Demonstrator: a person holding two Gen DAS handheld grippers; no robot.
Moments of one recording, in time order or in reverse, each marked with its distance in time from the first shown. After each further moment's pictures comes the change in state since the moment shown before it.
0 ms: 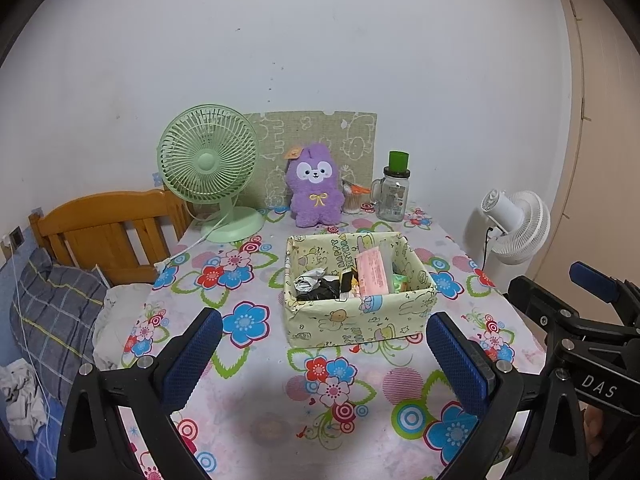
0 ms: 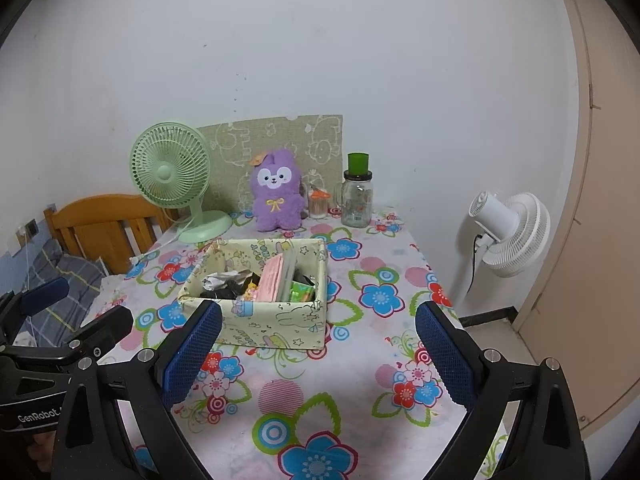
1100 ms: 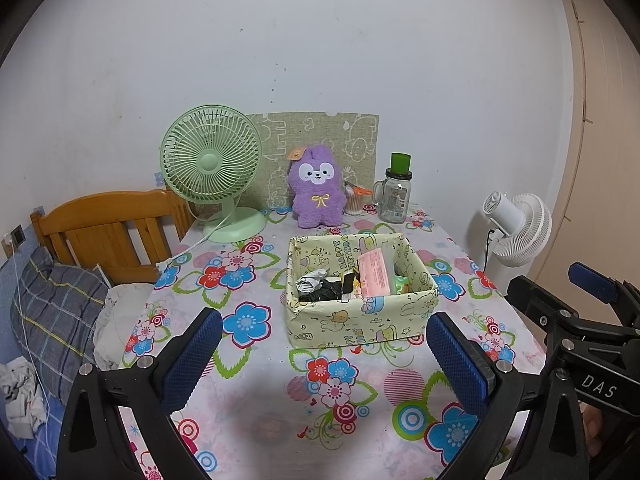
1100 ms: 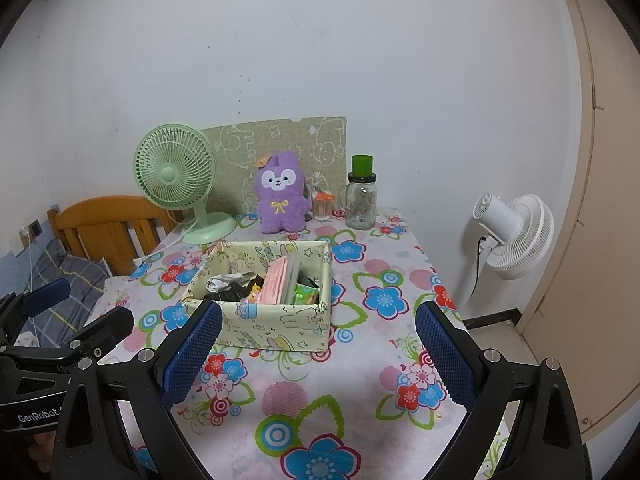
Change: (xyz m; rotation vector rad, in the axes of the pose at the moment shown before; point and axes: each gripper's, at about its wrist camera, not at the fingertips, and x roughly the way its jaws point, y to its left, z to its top) left arm -0.001 0.005 0.004 -0.006 0.004 0.001; right arm 0.002 0.002 0.004 -0.002 -0.003 0.013
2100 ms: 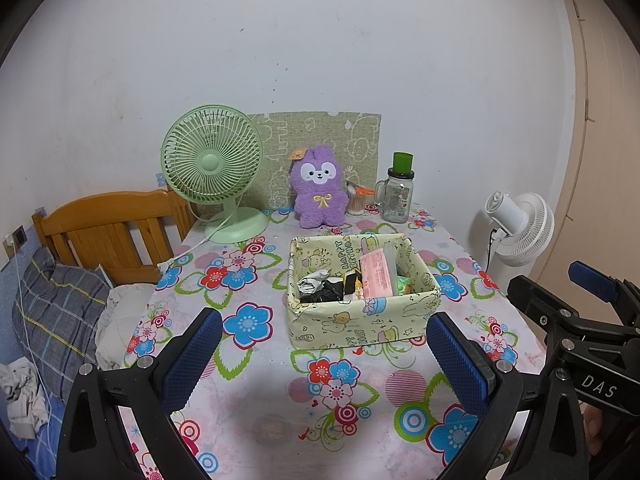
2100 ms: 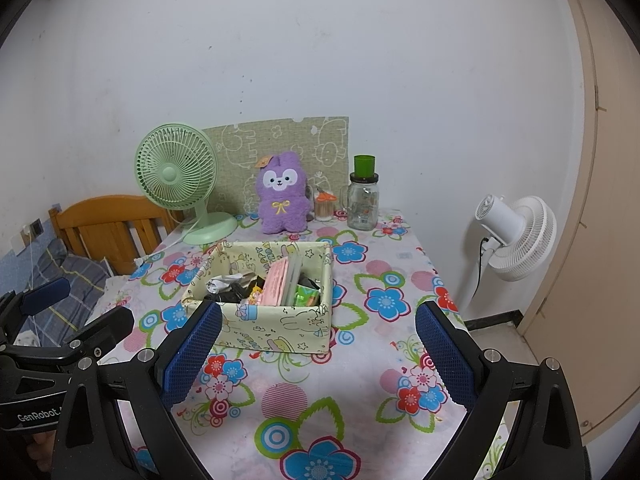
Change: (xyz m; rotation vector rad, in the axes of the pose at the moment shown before) left arm 0.001 0.000 0.000 0.001 0.000 0.002; right arm 0.000 0.001 0.000 -0.001 -0.002 0.000
